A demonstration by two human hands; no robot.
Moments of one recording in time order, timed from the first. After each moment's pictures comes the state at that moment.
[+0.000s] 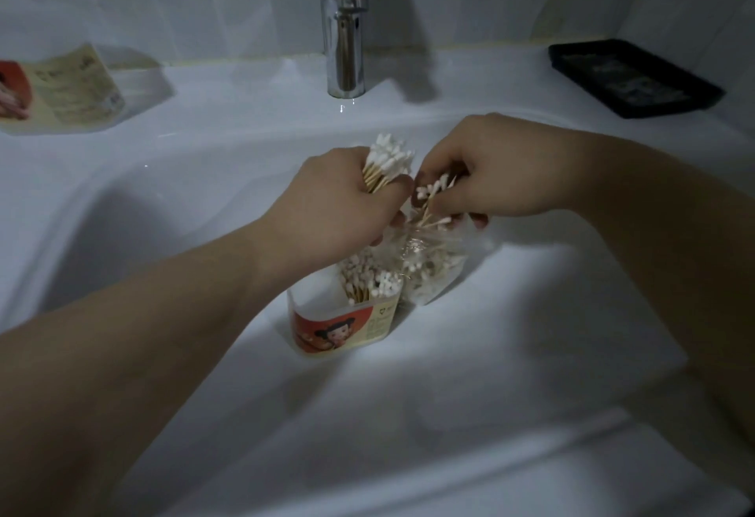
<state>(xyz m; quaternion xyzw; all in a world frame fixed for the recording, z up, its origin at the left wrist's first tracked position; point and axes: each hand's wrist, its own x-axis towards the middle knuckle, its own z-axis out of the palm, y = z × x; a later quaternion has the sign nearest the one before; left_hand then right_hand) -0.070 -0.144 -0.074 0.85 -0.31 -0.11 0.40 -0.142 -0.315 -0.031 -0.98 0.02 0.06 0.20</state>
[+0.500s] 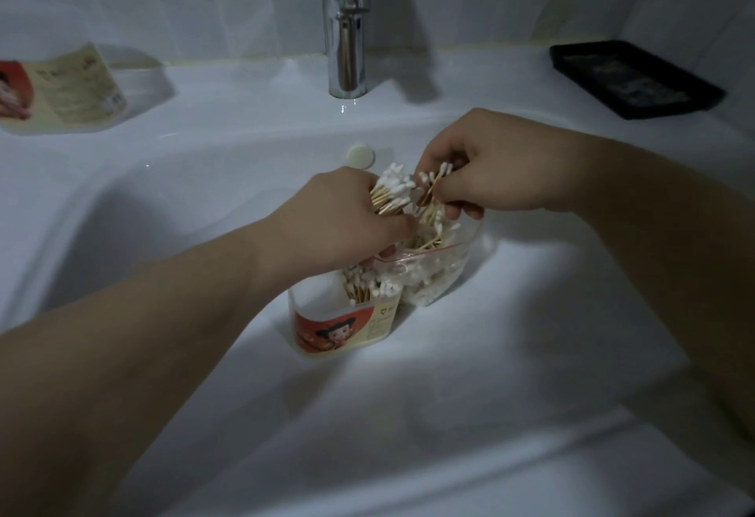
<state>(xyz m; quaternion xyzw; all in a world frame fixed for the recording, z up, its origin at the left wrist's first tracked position) -0.067 -0.141 -0.077 0.89 -0.33 -0.16 0.28 -0.141 -0.309 -0.032 -0.95 0.08 0.04 0.29</state>
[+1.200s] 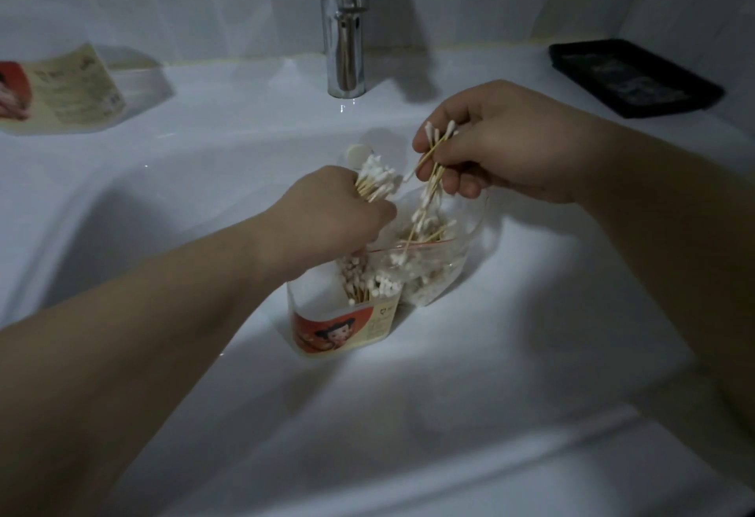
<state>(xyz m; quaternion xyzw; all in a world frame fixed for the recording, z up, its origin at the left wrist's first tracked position) -0.060 -0.141 -0.082 0.89 -0.24 -0.18 0.36 -0.136 -0.316 -0.031 -0.85 0.12 -0.02 0.51</state>
